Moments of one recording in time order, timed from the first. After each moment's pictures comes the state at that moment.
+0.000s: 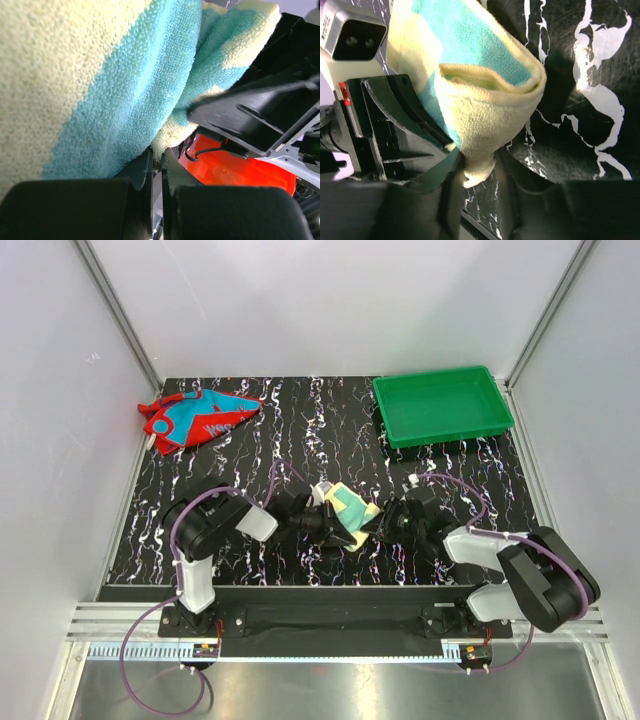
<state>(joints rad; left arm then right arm) -0.72 1.89 0.64 0.62 0.69 -1.21 0.51 1.34 0.35 0.30 -0.30 0.97</state>
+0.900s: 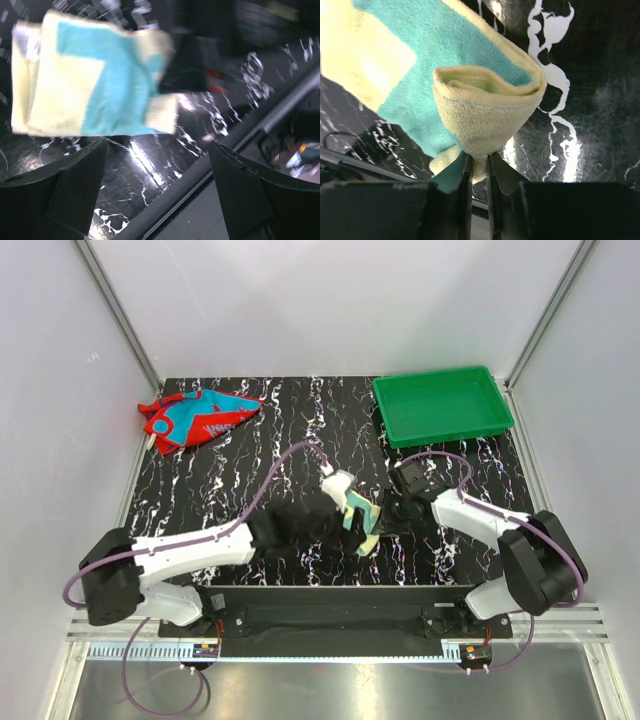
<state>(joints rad) -1.04 1.34 0.87 -0.17 -0.09 -0.56 0.52 1.43 0.74 -0.40 -0.20 0.76</state>
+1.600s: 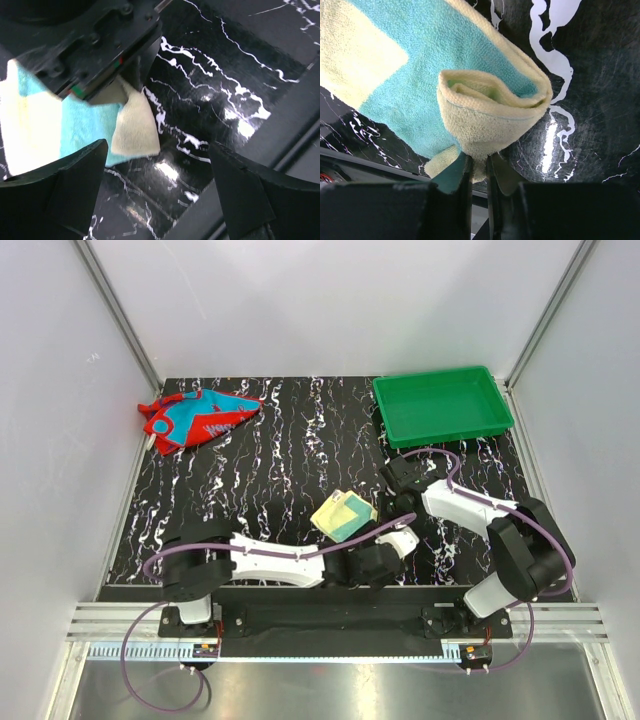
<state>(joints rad) -1.41 1.75 1.06 -0.16 -0.48 -0.21 0.55 1.54 0.85 -0.57 -0.19 0.69</state>
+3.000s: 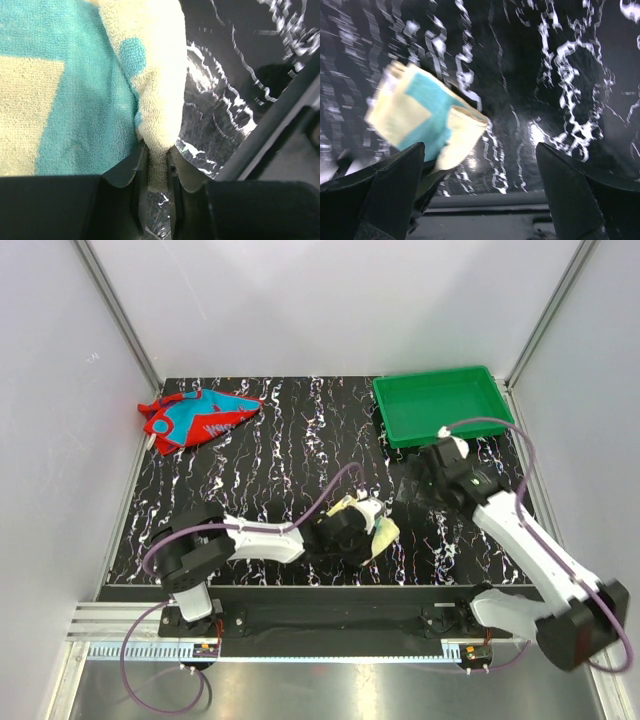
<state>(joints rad) -1.15 1.73 0.87 0.11 -0.01 -0.47 0.47 1.17 1.03 -0.88 0.21 0.68</state>
